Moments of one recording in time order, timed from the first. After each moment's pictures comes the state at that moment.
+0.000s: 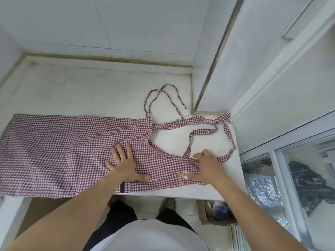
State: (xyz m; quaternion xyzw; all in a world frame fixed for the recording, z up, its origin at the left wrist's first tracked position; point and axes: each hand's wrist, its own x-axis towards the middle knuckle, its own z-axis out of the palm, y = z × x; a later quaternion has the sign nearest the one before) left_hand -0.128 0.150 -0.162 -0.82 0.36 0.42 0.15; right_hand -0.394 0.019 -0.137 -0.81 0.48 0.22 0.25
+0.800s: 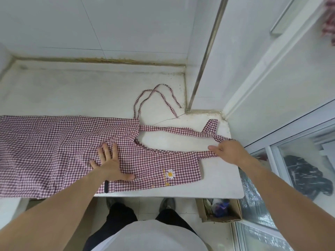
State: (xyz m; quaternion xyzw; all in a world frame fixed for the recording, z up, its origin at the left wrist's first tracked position) left_hand -0.092 0.156 -0.166 -0.81 0.37 0.39 0.20; right_hand -0.461 -0.070 -0.145 -0.85 0.47 0.16 0.19
